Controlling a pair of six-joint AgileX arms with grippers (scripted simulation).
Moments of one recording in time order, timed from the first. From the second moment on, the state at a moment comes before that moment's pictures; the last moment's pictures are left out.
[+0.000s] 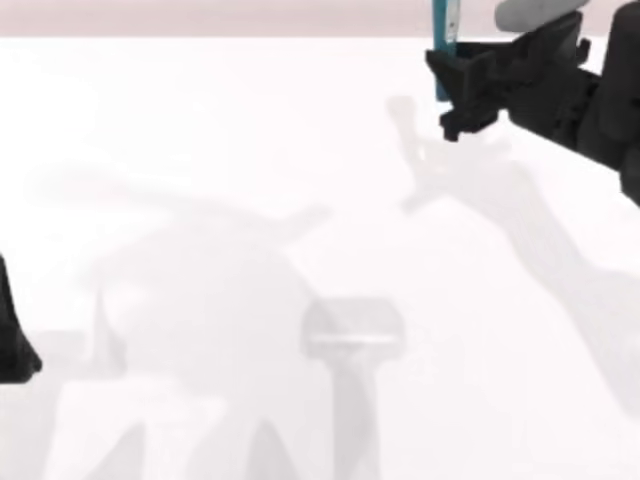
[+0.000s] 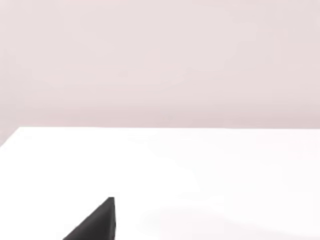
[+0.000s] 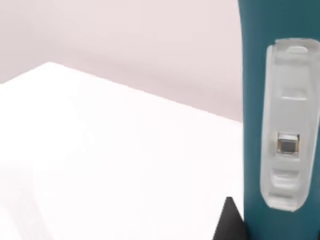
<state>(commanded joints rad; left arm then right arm) 0.00 0.00 0.00 0.00 0.00 0.00 0.31 1.75 0.93 0.62 -0.39 0.07</state>
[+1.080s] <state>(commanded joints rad) 0.00 0.00 0.00 0.00 0.00 0.00 0.53 1.63 0.77 0.95 -0.25 0.04</state>
